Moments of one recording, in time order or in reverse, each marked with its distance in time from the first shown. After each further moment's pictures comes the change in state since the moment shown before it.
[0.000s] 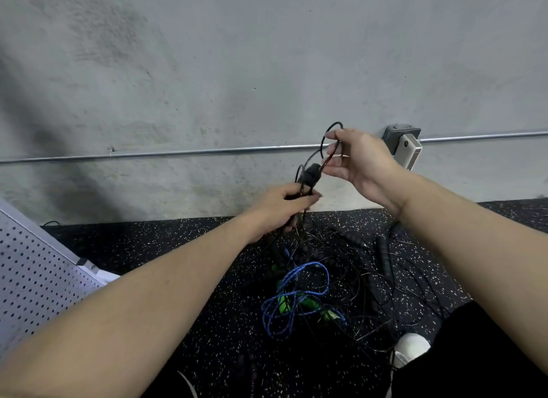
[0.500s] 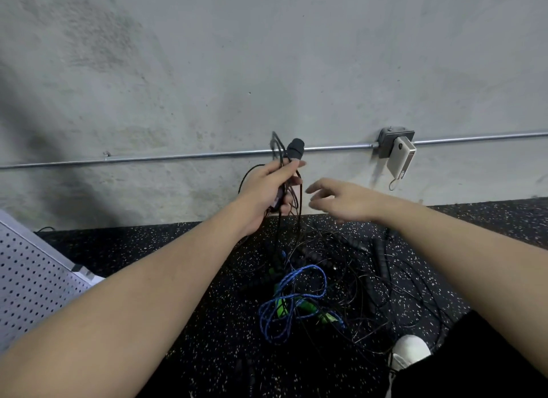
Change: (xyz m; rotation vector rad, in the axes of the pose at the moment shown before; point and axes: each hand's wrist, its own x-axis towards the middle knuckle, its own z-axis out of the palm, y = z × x) left_hand -0.001 0.032 -0.009 -0.456 0.123 0.011; right_hand -0.003 0.042 -0.028 -1.147 -0.339 0.027
